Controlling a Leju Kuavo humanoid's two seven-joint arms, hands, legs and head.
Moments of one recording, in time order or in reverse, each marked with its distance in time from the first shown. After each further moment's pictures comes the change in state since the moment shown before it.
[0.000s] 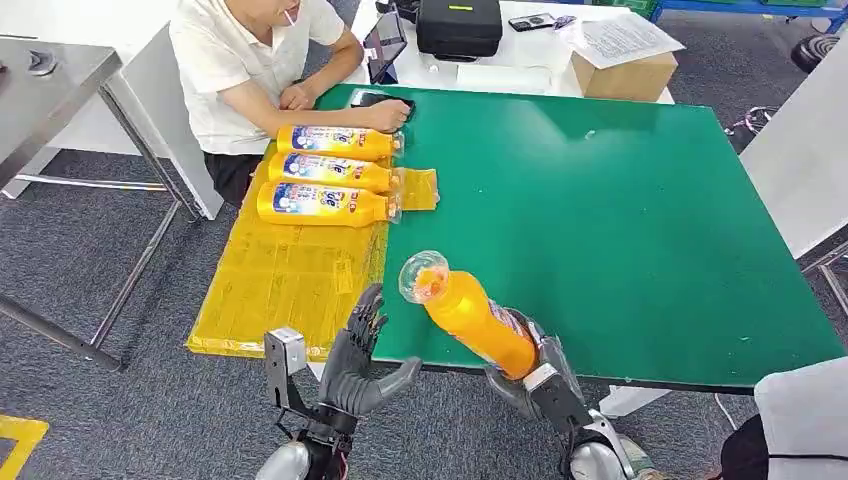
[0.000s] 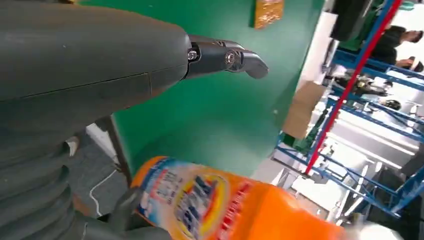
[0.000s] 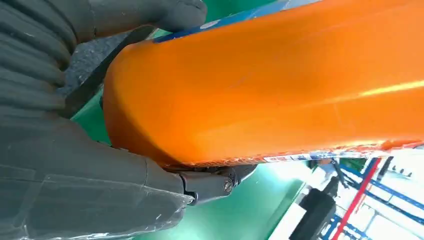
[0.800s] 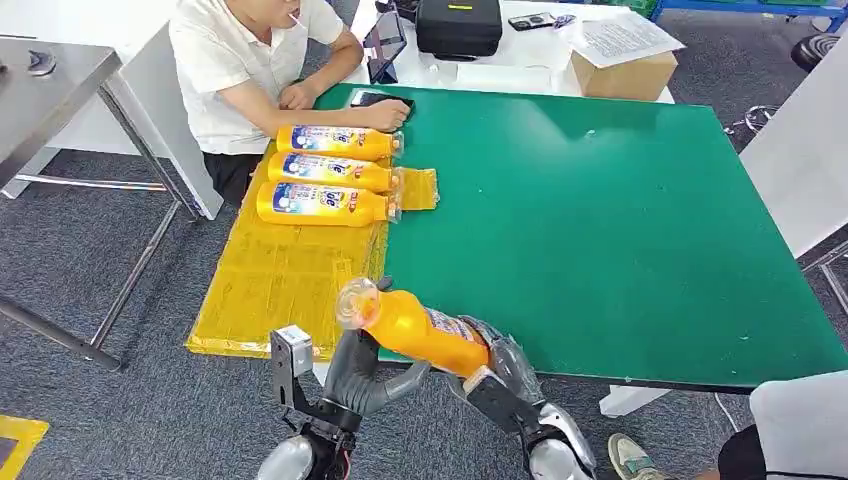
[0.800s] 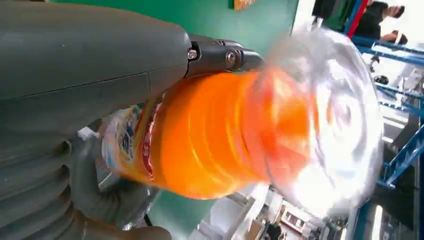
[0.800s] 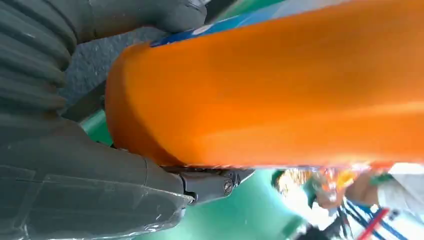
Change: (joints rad) left arm -0.034 0.012 -0.036 -0.009 -0.035 -0.041 -0.019; right arm -0.086 0.060 0.166 0.126 0.134 -0.092 0.101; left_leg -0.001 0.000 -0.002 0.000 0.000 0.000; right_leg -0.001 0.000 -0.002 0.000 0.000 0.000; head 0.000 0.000
